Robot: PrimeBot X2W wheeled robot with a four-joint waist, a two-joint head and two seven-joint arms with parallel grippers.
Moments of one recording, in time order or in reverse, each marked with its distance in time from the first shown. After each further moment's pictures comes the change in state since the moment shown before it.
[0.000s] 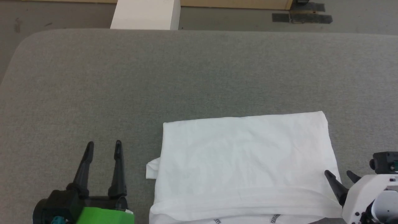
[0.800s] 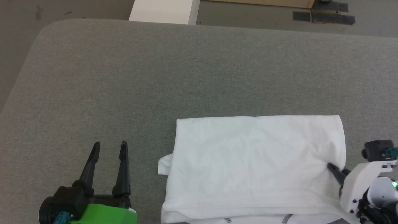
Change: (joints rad) left arm -0.025 -0.048 0.017 0.078 0.023 -0.074 0.000; right arm -0.129 -0.098 0.099 0.212 0.087 0.000 -0.048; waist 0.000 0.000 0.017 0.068
